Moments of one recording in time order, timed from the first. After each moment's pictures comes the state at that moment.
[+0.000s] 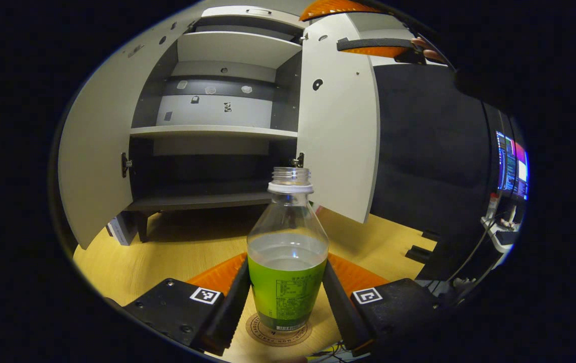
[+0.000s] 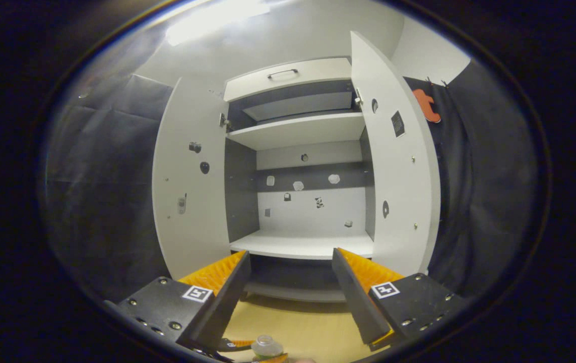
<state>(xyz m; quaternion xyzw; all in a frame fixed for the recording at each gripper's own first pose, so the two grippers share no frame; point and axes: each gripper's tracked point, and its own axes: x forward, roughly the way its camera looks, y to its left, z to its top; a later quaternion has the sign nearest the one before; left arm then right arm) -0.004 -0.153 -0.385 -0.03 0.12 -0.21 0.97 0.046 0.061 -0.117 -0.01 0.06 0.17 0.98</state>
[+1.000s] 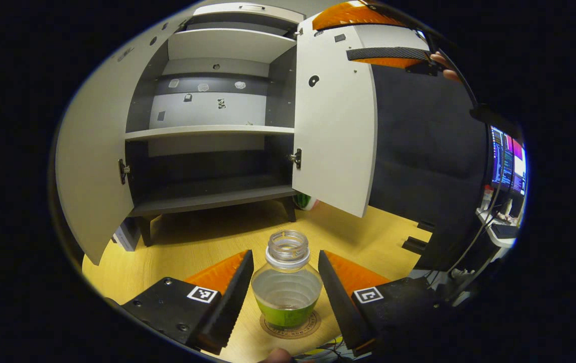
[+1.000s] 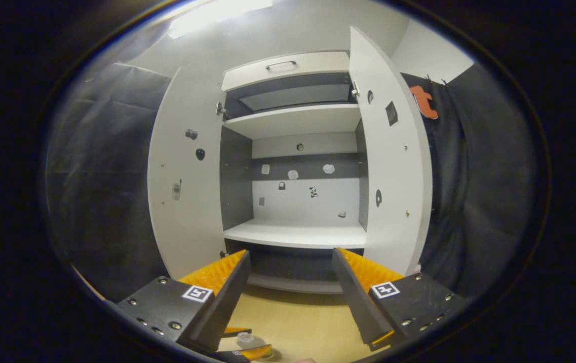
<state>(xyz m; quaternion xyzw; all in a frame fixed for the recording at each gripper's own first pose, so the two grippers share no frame) -0.009 -0.141 -0.362 -0.02 0.15 -0.23 0.96 0.028 0.039 -0.127 -0.02 0.07 0.15 0.99</state>
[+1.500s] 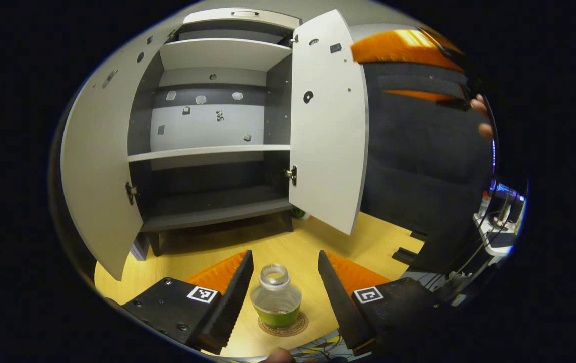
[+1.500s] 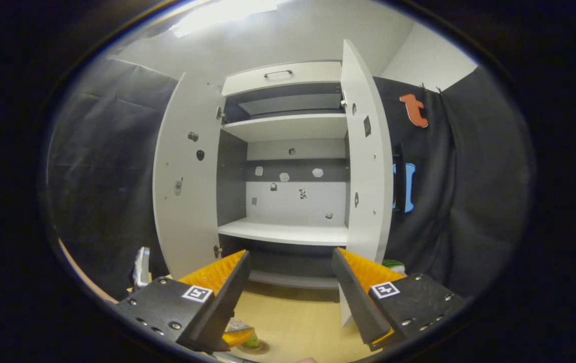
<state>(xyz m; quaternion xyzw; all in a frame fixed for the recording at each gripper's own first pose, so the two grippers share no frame) -0.020 -0.144 -0.288 -0.02 0.13 -0.22 0.97 -0.017 0.009 -0.116 -0.03 0.06 0.14 0.99</state>
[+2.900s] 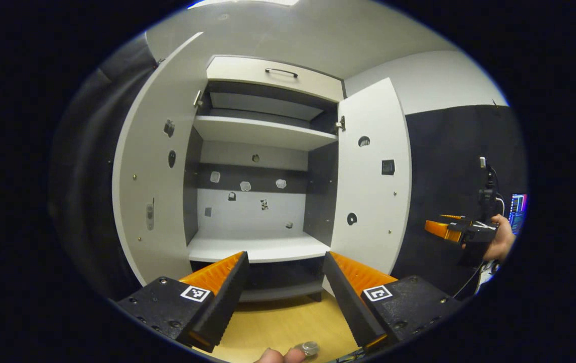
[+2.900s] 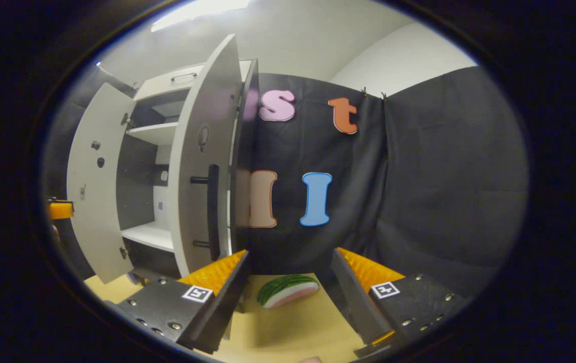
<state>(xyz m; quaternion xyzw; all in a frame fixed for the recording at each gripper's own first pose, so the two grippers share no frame) 0.020 -0.052 -0.027 -0.05 -0.02 -0.11 0.99 0.091 -0.236 -0.048 -0.08 0.05 -0.04 0.99</state>
